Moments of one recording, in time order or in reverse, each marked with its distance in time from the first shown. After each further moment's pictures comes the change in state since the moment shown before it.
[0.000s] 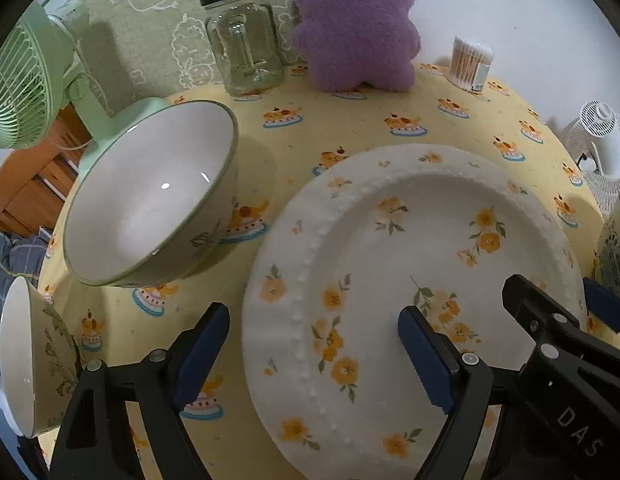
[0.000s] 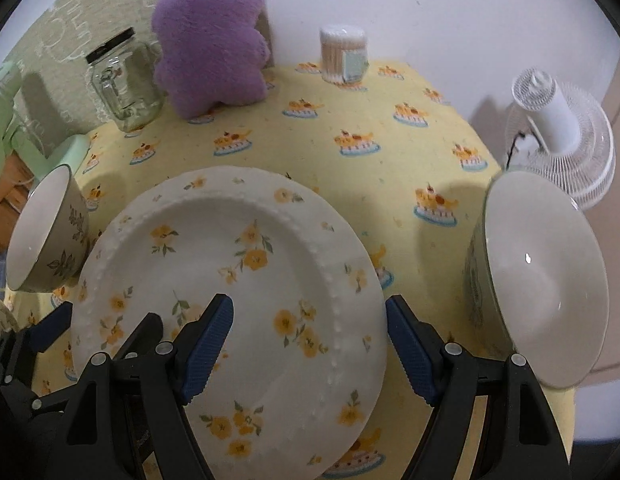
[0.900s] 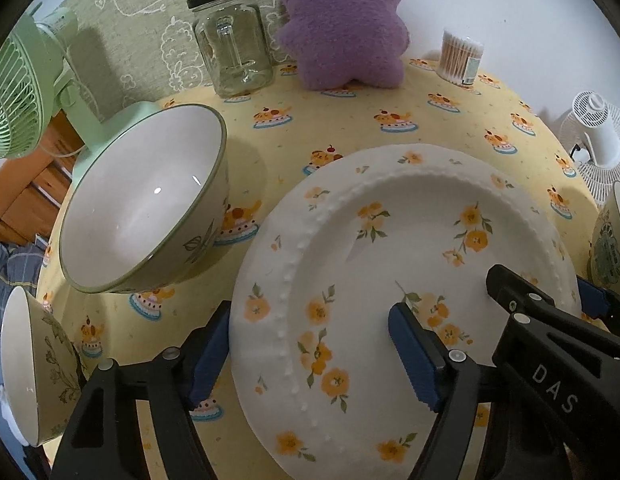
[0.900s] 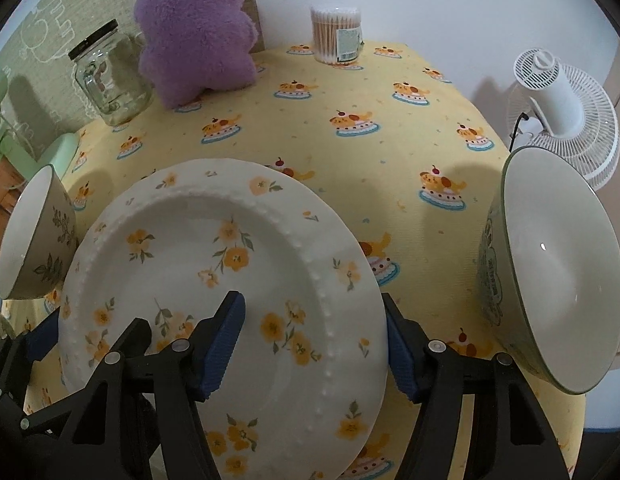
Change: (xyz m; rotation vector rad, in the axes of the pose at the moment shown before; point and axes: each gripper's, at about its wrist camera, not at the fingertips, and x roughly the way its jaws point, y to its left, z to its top) left arm -0.001 -0.003 0.004 0.027 0.008 -0.010; right arm 0.015 0.001 0.005 -0.004 0.041 -0.002
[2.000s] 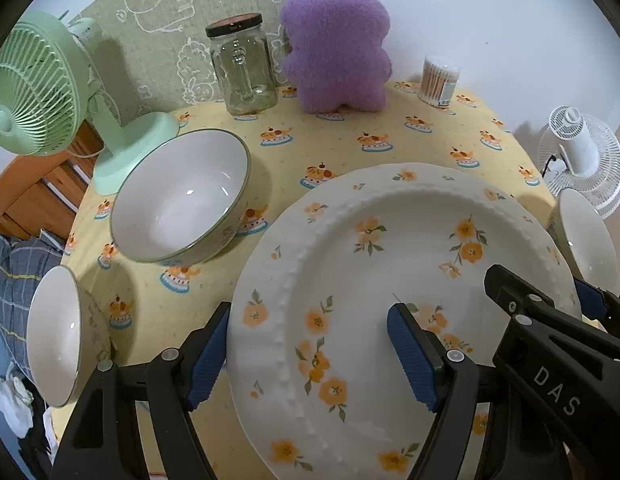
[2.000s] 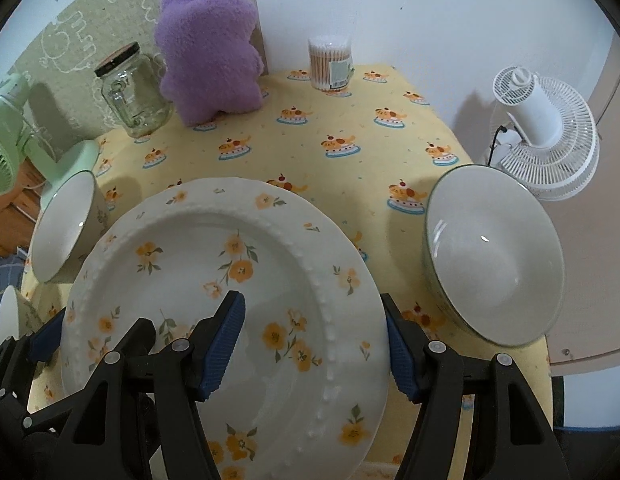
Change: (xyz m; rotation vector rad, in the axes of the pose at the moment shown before) left arm -0.062 0.007 -0.012 -0.019 -0.019 -0.035; right arm -0.067 -0.006 -0.013 -0.013 -0.037 -0.002
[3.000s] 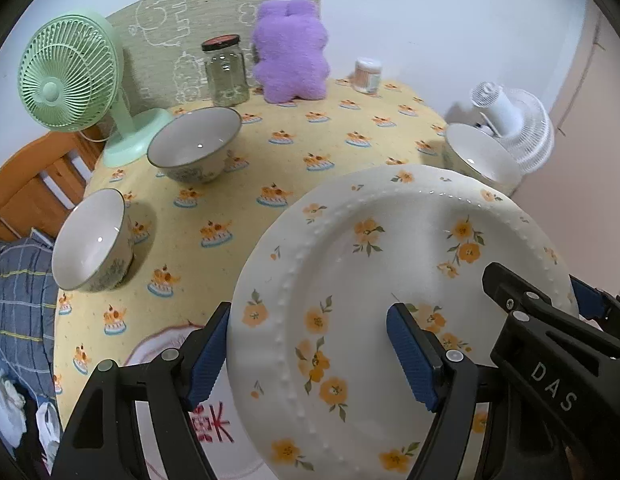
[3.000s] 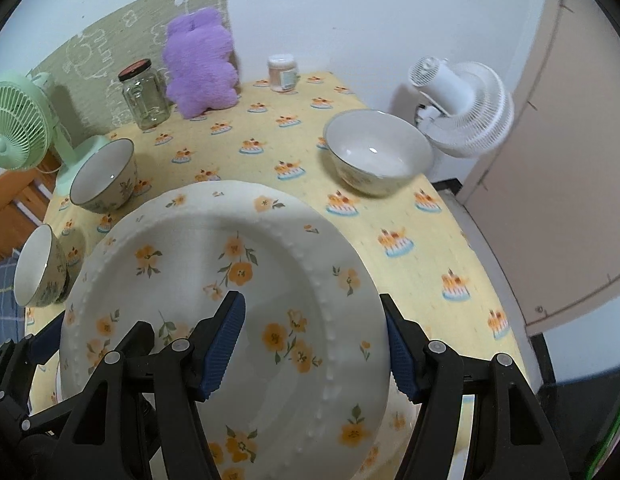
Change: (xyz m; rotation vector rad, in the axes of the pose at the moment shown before) left arm -0.098 0.002 -0.109 0.093 -0.048 -0.137; right arm -0.121 -0.007 -0.133 0.106 -0.066 -0.117
